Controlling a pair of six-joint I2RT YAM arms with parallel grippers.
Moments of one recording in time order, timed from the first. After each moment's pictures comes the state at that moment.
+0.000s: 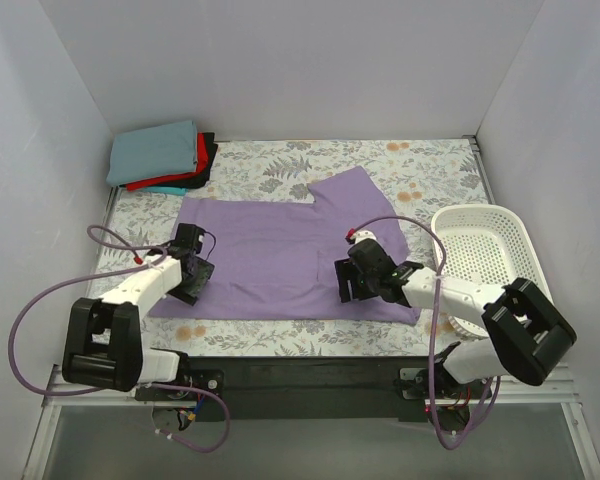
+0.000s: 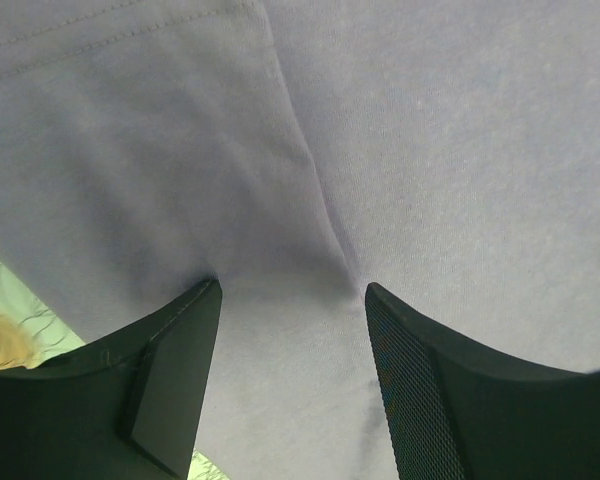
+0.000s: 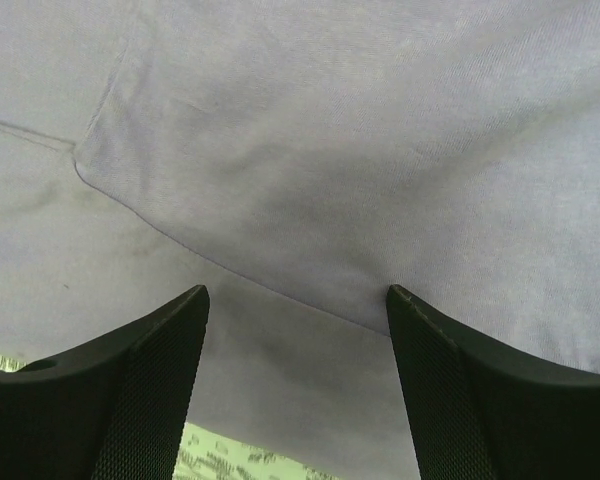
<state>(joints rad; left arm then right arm) -0.16 1.34 0.69 -0.64 -0.31 -1.27 0.77 1.39 0.64 -0.22 0.14 0.44</state>
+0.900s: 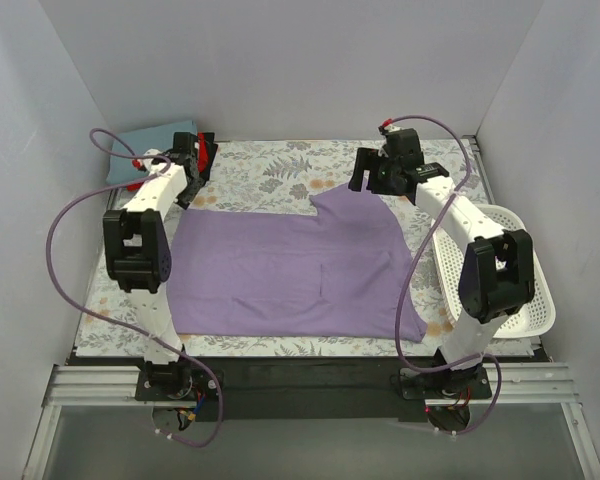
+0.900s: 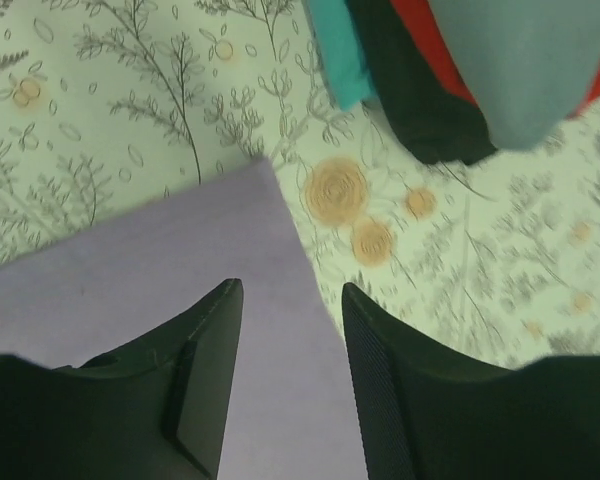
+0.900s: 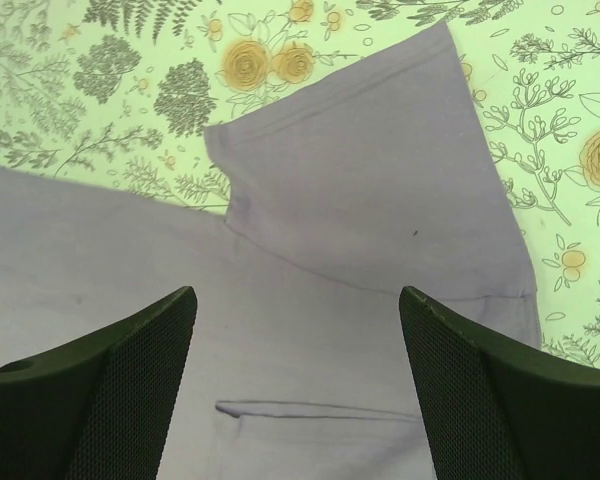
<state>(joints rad) -0.05 1.93 1.59 -0.72 -0.45 -1.10 0.34 1.71 1.43 -0.42 -0.10 0.35</state>
